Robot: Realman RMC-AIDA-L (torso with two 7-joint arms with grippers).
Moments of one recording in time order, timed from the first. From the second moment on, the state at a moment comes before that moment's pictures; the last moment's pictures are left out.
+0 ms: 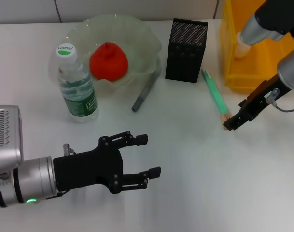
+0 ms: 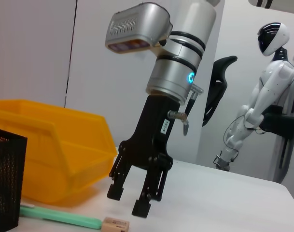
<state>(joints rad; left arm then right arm) -0.45 -2.08 1.03 0.23 1.63 1.56 -0.82 0.76 2.08 -1.16 -1.02 -2.70 -1.51 2.32</state>
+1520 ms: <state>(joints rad) -0.48 -2.08 1.03 0.22 1.61 1.54 -0.82 0.80 2.08 -1.21 -0.91 -2.71 -1.30 2.65</state>
